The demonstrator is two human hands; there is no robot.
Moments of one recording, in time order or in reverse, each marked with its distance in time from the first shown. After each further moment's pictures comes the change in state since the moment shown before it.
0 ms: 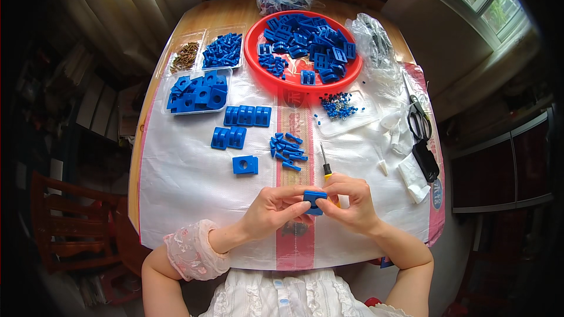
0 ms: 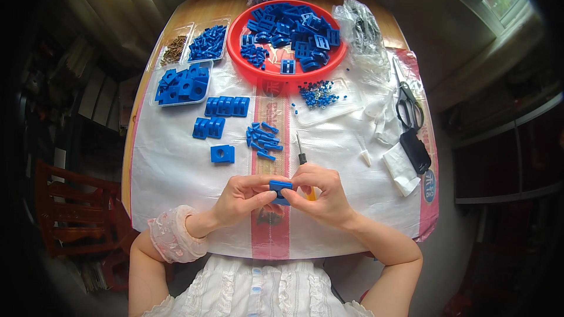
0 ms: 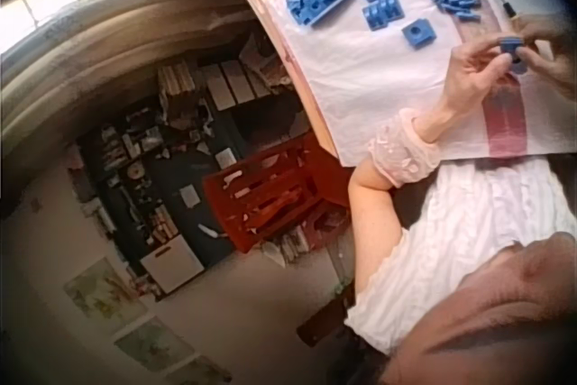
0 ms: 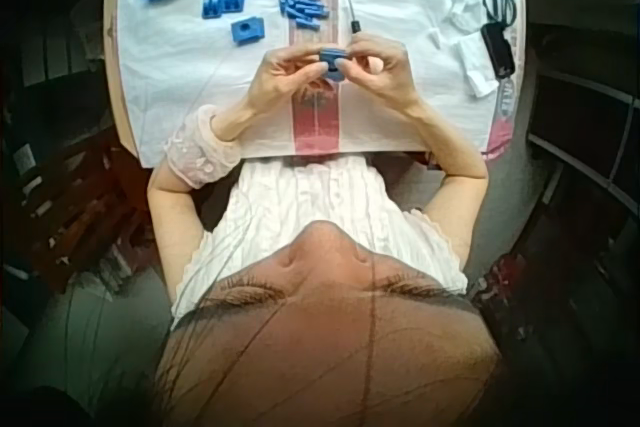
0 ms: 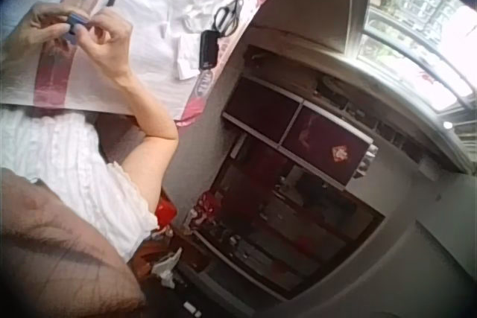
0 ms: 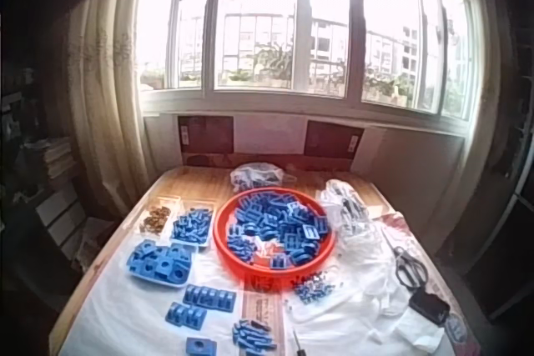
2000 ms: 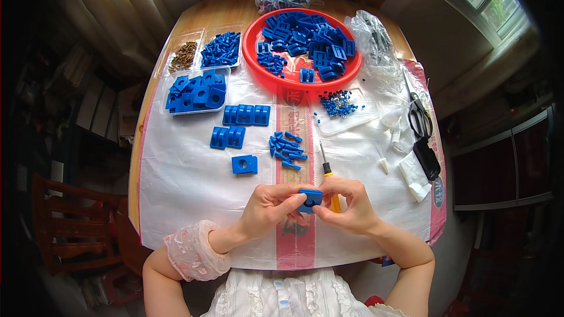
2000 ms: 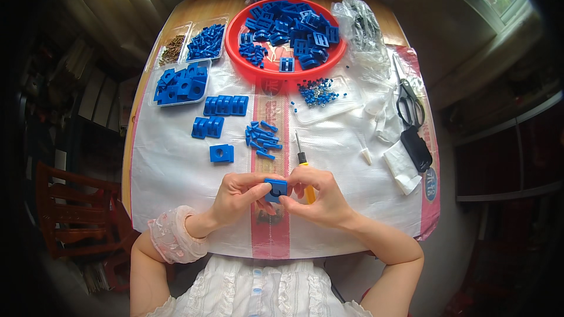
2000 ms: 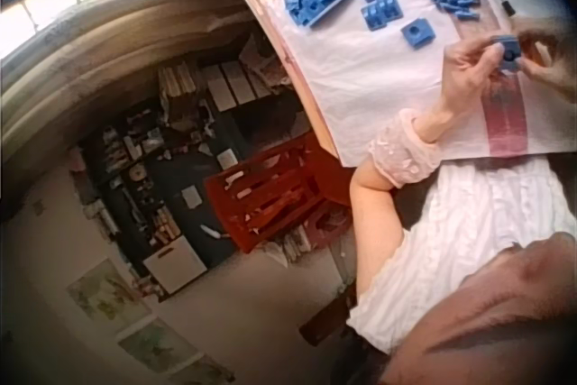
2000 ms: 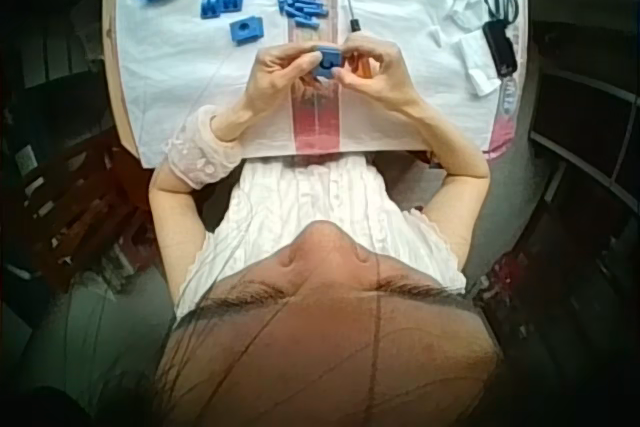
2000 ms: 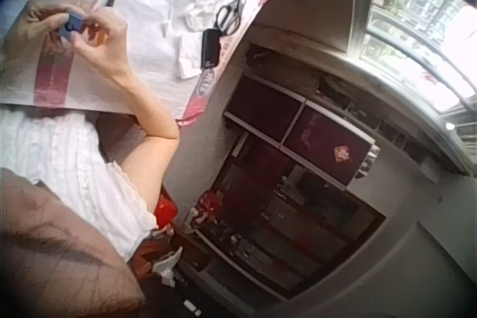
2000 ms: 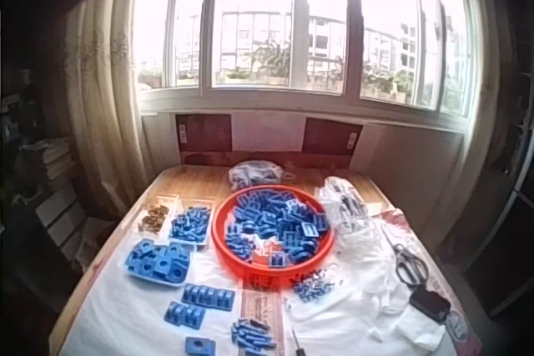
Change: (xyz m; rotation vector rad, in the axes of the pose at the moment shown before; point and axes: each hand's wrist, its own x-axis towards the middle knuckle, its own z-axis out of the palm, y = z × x) left_hand -0.001 0.009 0.003 0.104 0.134 -0.004; right_hand -0.003 0.001 -0.001 0.075 -0.126 0.107
